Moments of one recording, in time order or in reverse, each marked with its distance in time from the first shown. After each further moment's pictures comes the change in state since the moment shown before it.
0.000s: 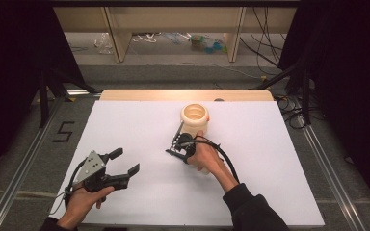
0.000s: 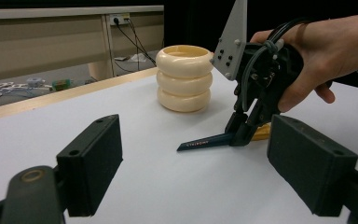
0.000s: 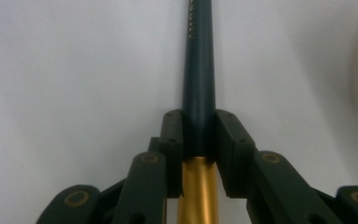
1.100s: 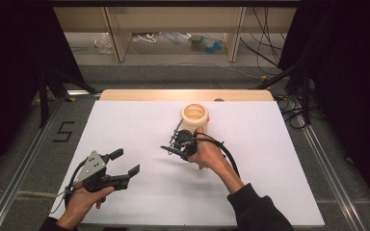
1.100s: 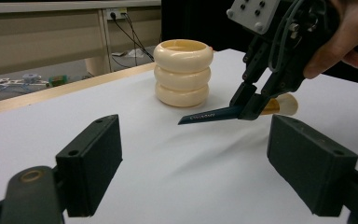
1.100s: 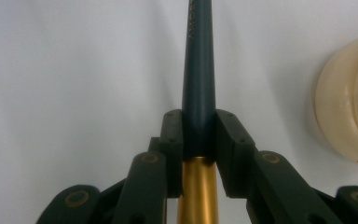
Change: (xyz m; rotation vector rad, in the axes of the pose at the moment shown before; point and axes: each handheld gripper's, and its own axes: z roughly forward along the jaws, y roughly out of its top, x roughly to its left) left arm 0.001 -0.001 0.001 0.023 -0.012 0.005; right arm 0.016 0.000 -0.043 -0.096 -0.038 -0.121
